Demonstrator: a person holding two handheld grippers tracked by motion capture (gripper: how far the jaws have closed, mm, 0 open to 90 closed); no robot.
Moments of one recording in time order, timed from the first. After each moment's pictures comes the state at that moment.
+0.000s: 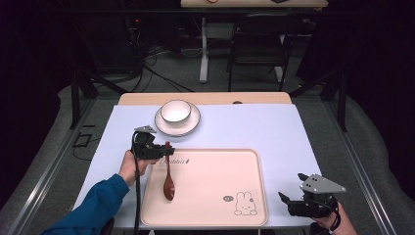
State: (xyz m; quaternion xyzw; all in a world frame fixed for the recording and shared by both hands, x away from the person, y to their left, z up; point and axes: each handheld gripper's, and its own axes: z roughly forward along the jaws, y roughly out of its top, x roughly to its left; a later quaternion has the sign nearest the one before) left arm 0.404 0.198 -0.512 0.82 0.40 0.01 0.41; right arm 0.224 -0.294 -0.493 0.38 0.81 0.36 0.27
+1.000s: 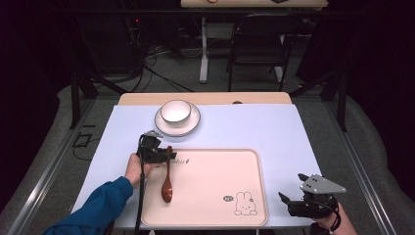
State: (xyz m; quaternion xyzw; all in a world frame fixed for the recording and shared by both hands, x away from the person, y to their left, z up) left arm 0.407 0.184 -0.533 0.83 0.42 0.04 0.36; right arm 0.222 -0.294 -0.493 0.38 0.81 0.36 0.27
